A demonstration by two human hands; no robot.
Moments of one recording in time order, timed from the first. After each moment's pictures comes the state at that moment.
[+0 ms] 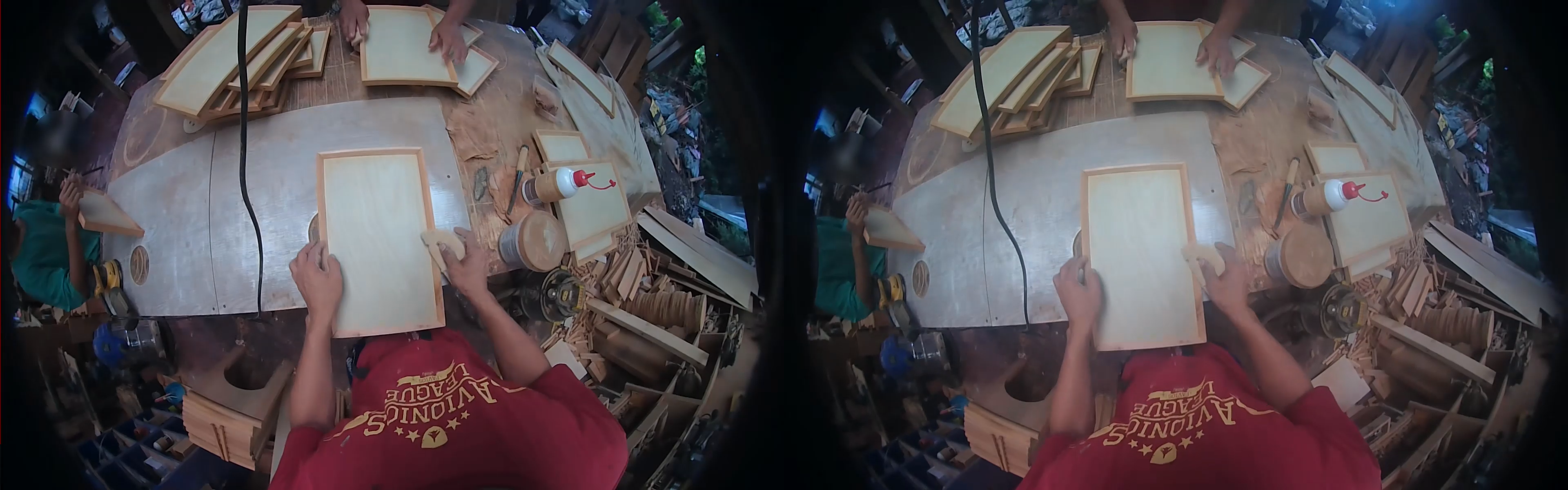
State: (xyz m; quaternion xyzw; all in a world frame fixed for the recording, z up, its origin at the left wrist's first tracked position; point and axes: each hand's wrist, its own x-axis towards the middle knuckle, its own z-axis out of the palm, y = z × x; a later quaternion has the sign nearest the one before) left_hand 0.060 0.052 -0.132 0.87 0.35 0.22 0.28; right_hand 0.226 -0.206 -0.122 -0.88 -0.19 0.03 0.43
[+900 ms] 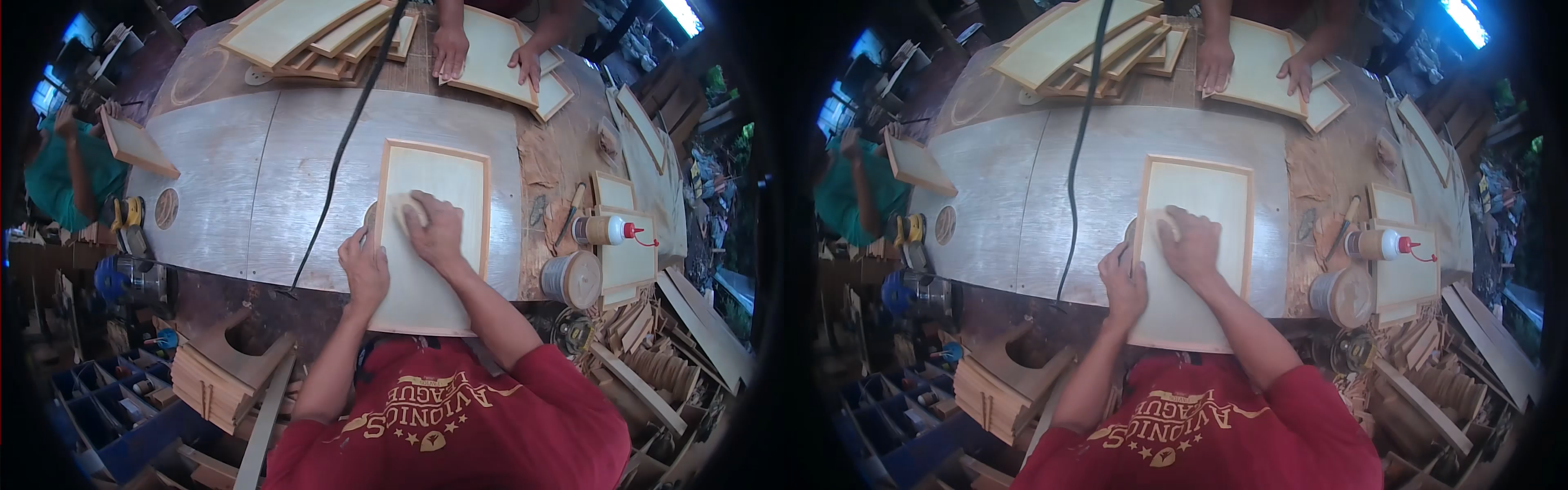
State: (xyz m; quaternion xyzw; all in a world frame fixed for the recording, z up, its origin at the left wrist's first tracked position) left_hand 0.054 0.050 -0.149 0.85 0.34 0.26 0.32; right_hand 0.218 -0.015 -0.096 -0.85 -0.38 0.01 0.37
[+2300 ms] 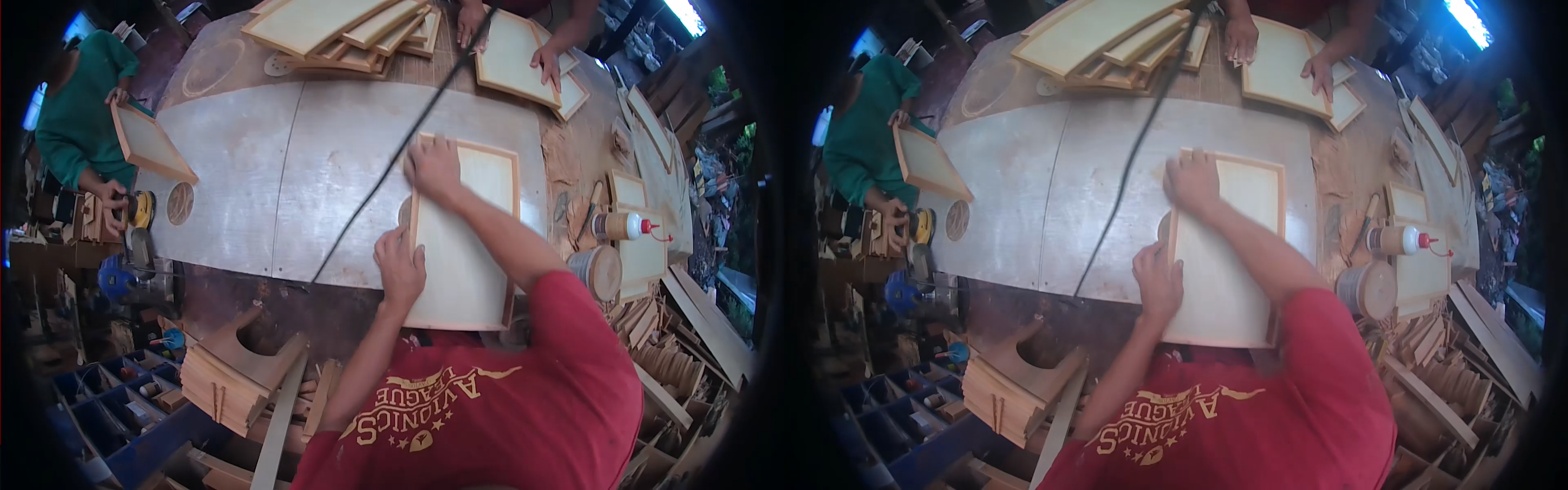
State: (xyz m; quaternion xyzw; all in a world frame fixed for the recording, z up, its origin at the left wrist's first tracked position) left_hand 0.046 0.050 -0.157 0.84 0.31 0.28 0.34; right_hand 0.273 0.102 -0.135 -0.80 -0.57 -0.15 0.14
